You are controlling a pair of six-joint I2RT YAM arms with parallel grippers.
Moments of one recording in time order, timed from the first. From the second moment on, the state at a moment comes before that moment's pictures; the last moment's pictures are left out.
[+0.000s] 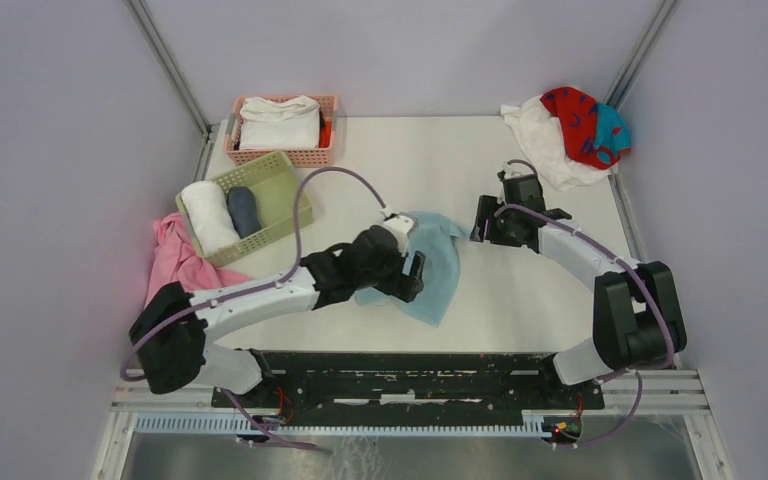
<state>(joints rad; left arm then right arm) -0.92 1.32 0.85 -0.21 -0.05 -0.42 0.26 1.48 0.92 -0.33 -0.05 0.35</state>
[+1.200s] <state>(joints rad) -1.15 1.80 1.11 -0.39 -0.25 -0.19 0.28 1.53 0.87 -0.20 -0.10 0.31</state>
